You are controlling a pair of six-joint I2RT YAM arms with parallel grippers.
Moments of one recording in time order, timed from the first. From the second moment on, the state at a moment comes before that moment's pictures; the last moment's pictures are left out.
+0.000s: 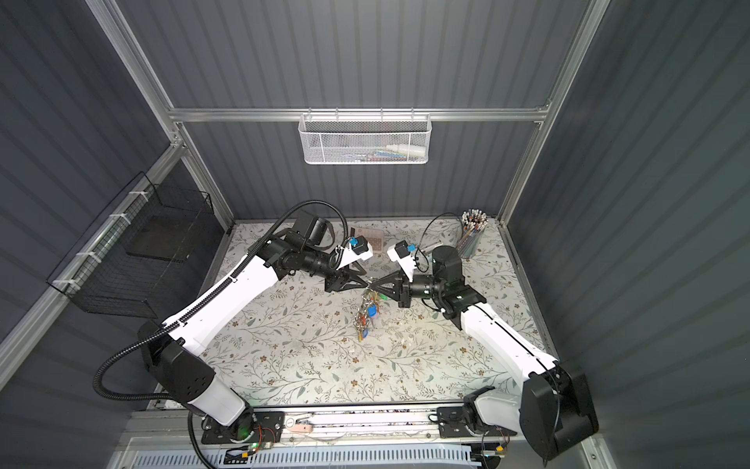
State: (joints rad) left arm -0.65 1.63 1.65 -0.90 0.67 0.62; right arm 0.39 1.24 0.83 0.11 -1.04 0.18
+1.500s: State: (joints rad) left arm -0.65 1.62 1.65 -0.93 0.77 0.63; right arm 0.39 1.24 0.83 0.11 -1.07 0.20
